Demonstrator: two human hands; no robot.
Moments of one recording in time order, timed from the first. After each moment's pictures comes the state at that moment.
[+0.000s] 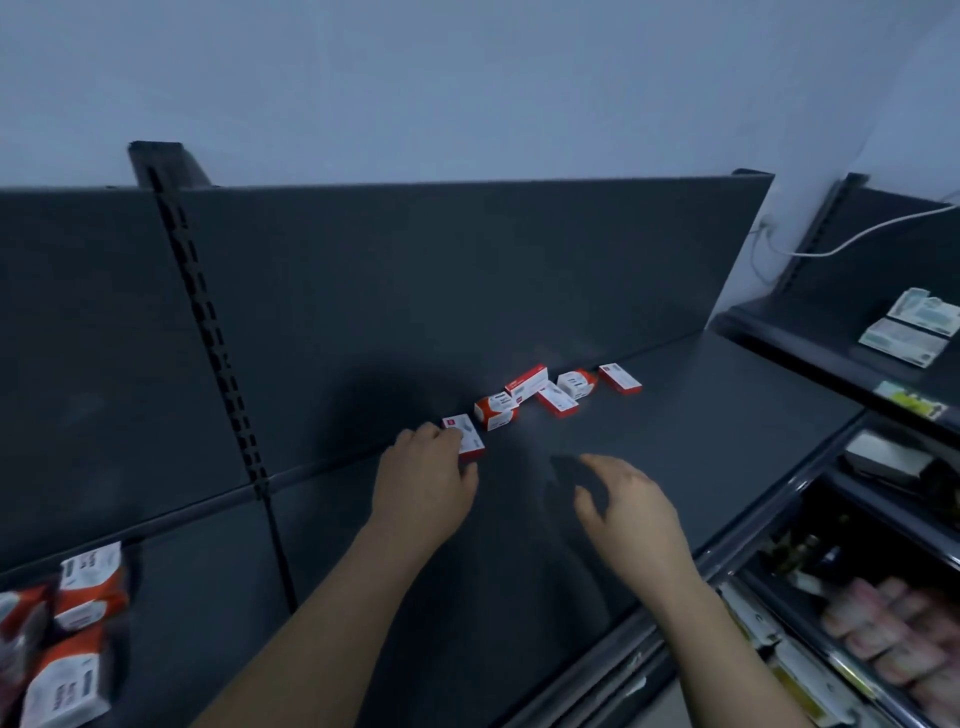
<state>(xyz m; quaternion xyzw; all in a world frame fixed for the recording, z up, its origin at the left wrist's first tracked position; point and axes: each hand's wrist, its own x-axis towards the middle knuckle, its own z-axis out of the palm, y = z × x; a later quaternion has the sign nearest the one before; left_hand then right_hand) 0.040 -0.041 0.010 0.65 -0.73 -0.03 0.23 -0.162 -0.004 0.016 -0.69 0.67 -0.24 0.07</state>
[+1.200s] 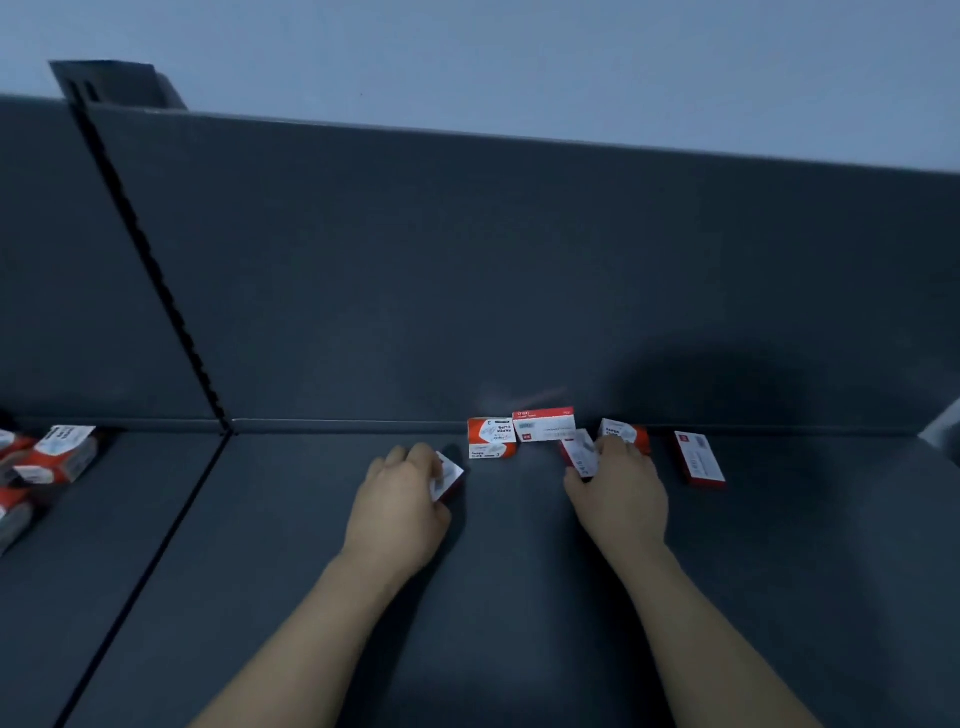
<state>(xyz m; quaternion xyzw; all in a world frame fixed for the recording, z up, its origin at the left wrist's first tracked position) -0.055 -0.102 -0.033 0.83 -0.48 -0.09 0.25 -0.231 -0.229 -0.043 -0.76 0.61 -0.20 0.09</state>
